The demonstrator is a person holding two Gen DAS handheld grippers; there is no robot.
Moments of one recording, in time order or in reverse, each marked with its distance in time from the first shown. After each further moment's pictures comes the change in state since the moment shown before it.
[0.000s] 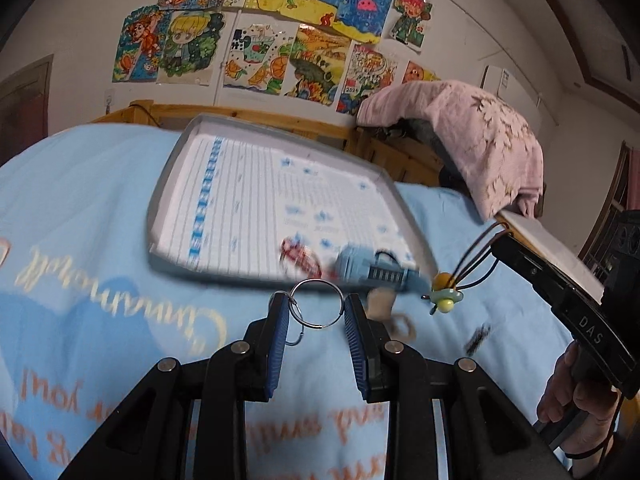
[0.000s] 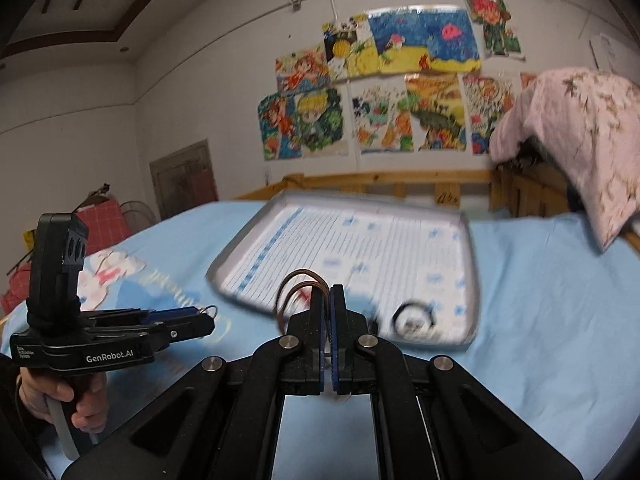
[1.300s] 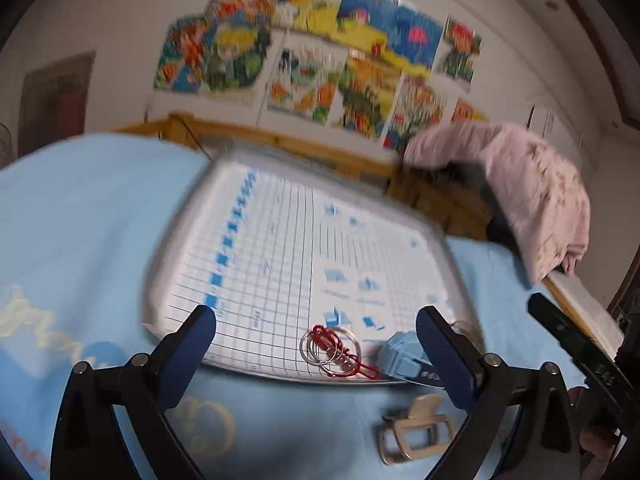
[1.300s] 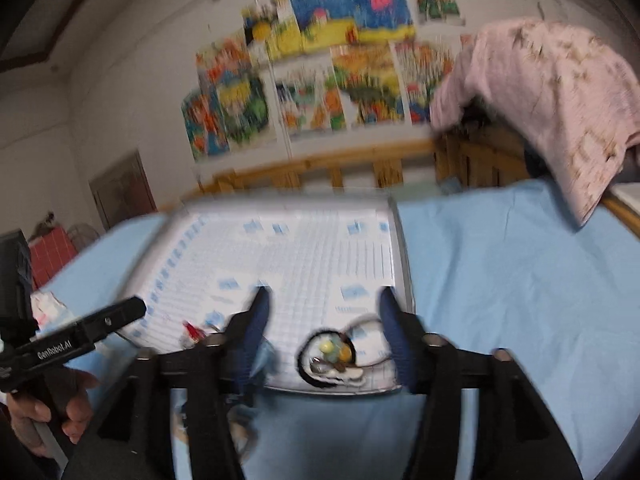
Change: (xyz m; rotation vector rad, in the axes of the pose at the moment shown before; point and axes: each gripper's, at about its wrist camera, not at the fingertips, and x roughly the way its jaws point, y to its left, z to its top) left arm 0.032 0.012 0.027 -0.109 -0.150 0.137; right arm 0.049 -0.063 0.013 0.139 -0.012 -0.145
